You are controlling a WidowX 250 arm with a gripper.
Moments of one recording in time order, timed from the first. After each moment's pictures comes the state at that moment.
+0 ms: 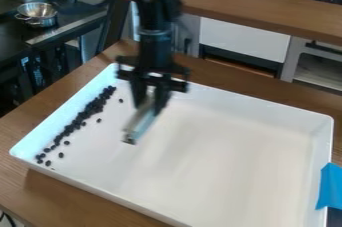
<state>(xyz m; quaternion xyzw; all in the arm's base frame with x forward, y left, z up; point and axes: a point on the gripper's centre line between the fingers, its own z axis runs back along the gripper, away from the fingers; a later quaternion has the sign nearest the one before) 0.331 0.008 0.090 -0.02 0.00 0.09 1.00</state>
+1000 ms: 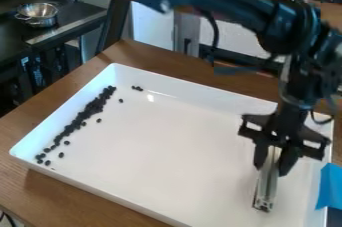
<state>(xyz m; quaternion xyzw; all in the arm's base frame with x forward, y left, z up) 0.364 -0.148 0.033 0.04 0.00 0.11 0.99</state>
